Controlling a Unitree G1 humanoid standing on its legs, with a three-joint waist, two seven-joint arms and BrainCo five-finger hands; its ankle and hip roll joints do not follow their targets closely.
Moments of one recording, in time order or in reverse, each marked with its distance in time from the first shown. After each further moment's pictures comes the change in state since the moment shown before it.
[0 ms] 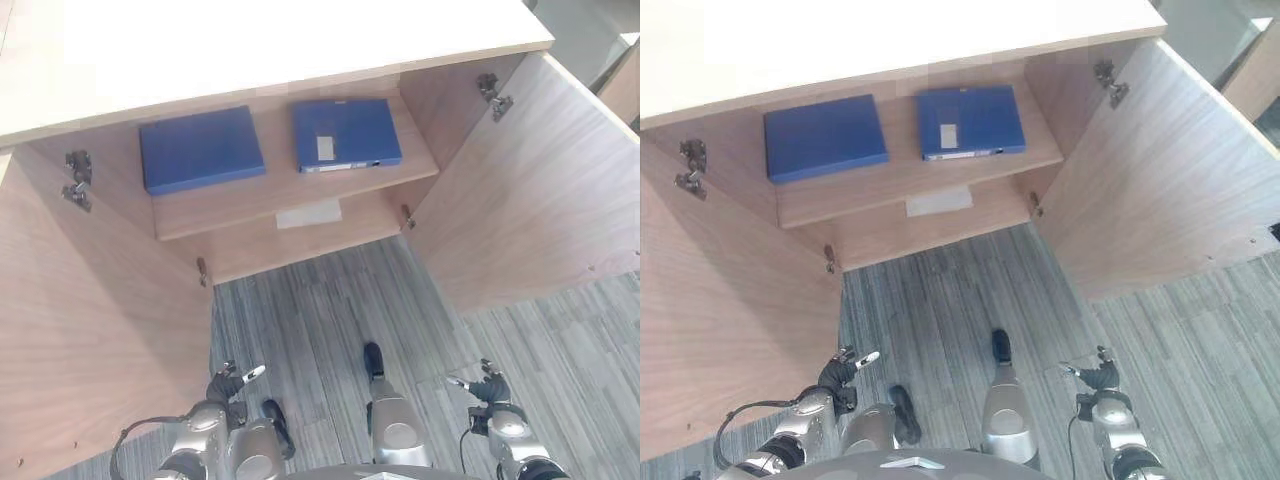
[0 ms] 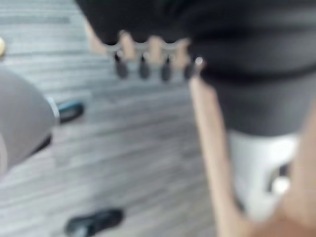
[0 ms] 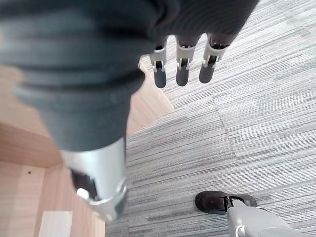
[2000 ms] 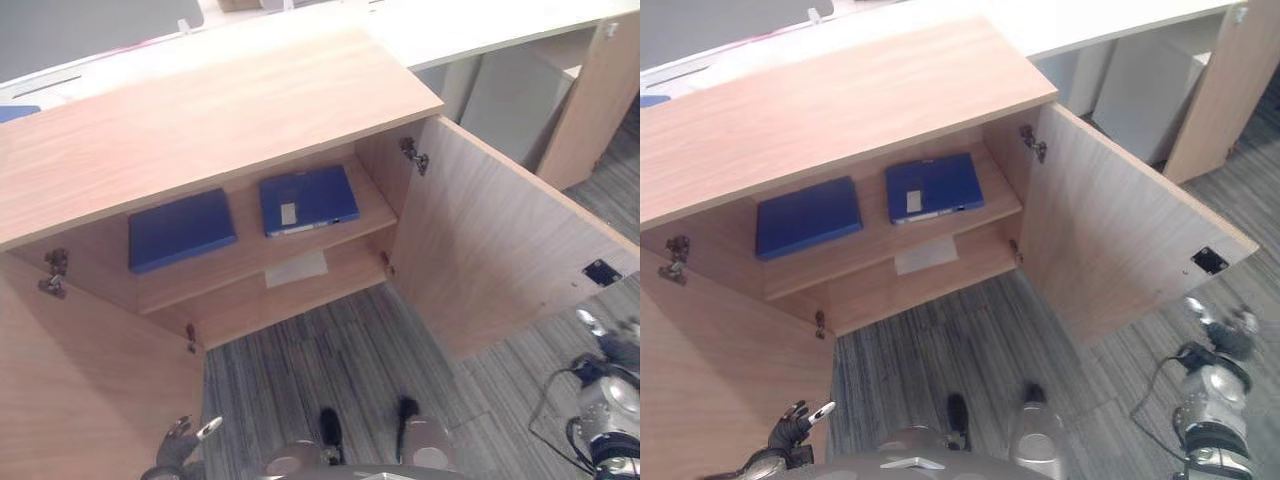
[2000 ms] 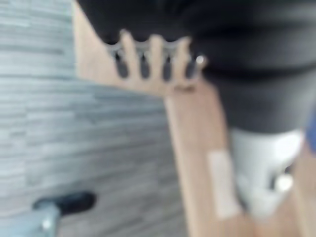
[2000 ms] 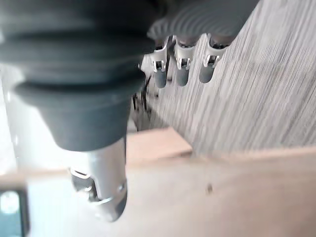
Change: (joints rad) left arm 0.248 0.069 0.201 0.050 -0.021 -0.120 -0.074; right arm -0.080 -0.209 -0.372 -0.109 0.361 -0.149 0.159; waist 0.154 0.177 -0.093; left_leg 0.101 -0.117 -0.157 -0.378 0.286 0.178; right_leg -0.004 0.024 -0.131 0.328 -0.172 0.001
